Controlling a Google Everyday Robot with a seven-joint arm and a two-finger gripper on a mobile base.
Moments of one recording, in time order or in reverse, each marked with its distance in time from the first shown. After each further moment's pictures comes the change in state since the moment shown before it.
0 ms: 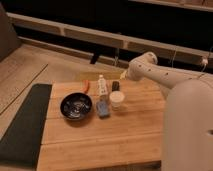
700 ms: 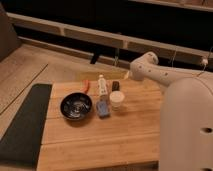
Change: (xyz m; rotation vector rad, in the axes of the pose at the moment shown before) arm -0.017 -0.035 0.002 0.127 -0.052 0.035
